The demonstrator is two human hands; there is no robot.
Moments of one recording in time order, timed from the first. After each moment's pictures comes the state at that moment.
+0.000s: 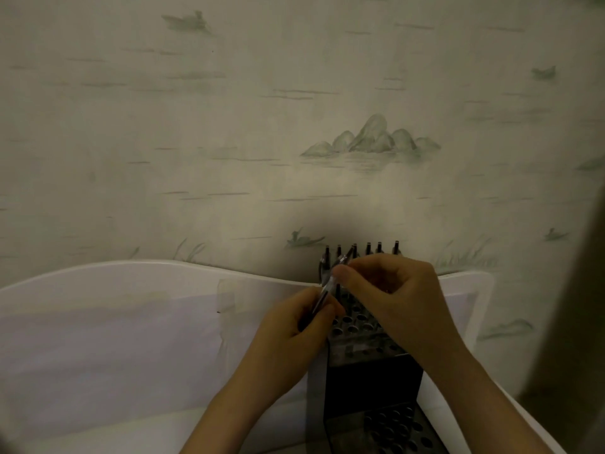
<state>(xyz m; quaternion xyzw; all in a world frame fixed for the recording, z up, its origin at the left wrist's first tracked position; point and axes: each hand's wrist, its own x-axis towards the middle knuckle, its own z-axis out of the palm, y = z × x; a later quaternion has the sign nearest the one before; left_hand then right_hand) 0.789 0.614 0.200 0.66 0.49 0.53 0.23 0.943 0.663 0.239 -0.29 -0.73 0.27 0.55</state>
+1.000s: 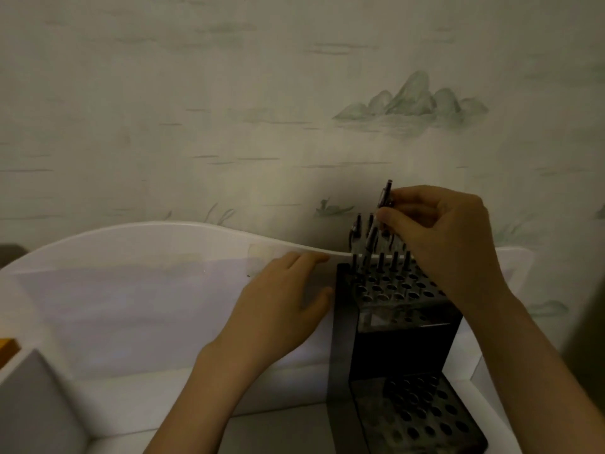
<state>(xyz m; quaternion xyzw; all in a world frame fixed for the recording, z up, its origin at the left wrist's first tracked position) 0.746 0.601 0.194 0.69 0.63 0.35 -0.06 0.935 0.679 0.263 -0.32 -0.73 0.17 0.58</state>
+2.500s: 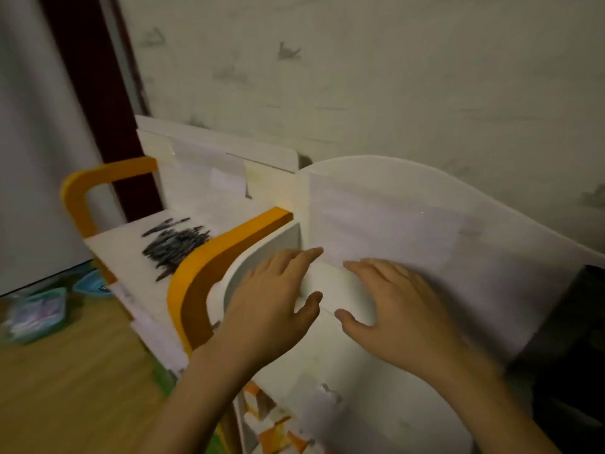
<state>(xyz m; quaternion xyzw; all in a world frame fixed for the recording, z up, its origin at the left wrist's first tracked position) 0.717 0.369 0.148 0.39 0.87 0.23 -0.18 0.804 0.546 0.154 -0.05 -0.98 0.11 0.18</state>
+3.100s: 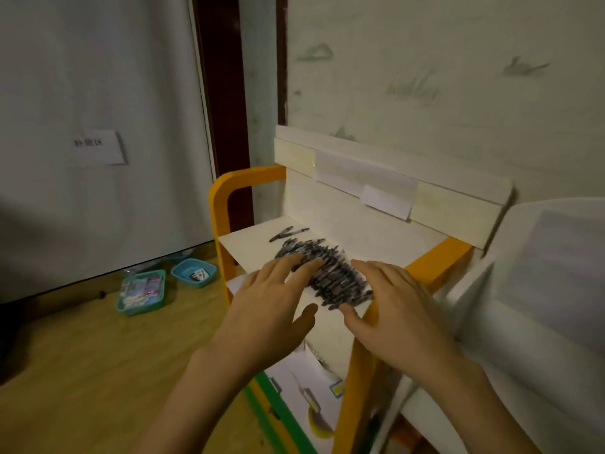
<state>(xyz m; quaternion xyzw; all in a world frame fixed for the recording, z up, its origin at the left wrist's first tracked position) 0.580 0.076 0.138 0.28 0.93 0.14 -0.20 0.621 0.274 0.140 0.04 -0.97 0.13 0.23</state>
